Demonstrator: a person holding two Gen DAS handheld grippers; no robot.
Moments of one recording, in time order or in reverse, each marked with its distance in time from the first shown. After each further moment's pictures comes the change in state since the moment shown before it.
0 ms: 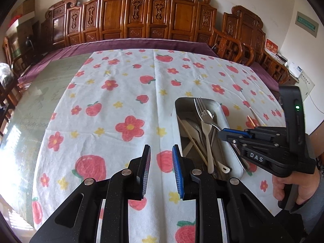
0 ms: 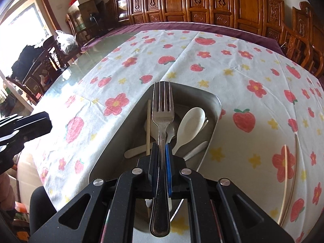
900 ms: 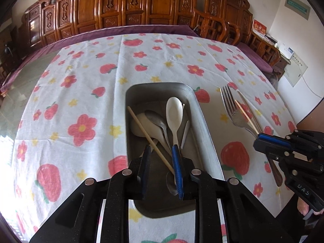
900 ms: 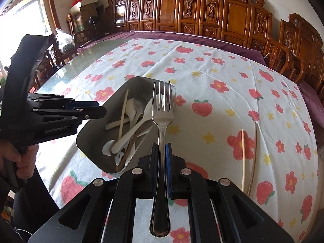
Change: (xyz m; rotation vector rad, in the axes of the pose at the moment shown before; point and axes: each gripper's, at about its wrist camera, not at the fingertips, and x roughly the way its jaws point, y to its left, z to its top) left arm 0.066 -0.068 0.006 0.084 0.090 -0.072; right arm -0.076 -0.040 -0.054 -0.066 -0.077 -0.088
